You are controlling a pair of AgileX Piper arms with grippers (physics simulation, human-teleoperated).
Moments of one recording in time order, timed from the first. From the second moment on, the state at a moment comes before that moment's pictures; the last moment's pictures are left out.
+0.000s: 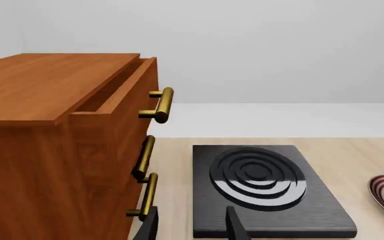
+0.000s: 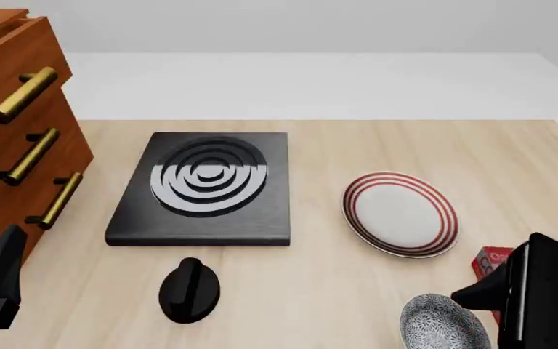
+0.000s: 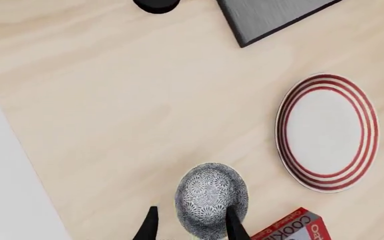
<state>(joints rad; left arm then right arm) 0.00 0.00 0.00 0.00 0.00 0.82 0.63 -0.51 0.94 -0.32</state>
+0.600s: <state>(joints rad) 0.00 0.00 0.00 0.00 0.00 0.80 0.70 -0.37 0.82 -0.39</state>
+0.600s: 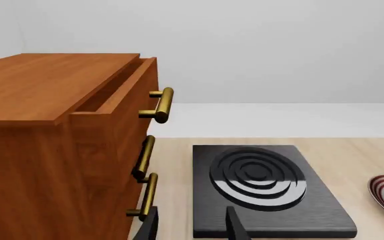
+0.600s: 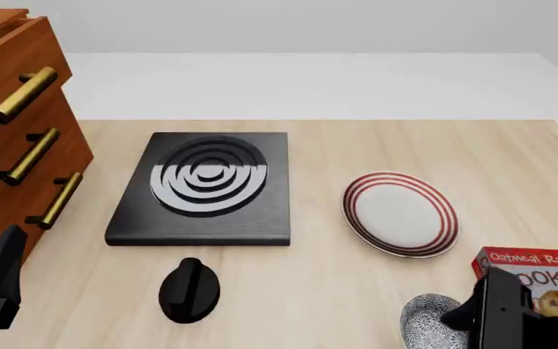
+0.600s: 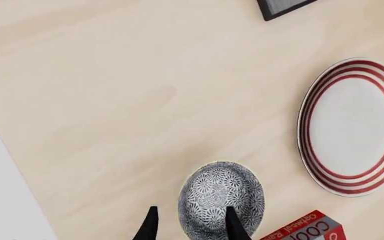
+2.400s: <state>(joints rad) 0.00 0.00 0.00 0.00 0.00 0.70 0.59 -0.54 0.98 -0.61</state>
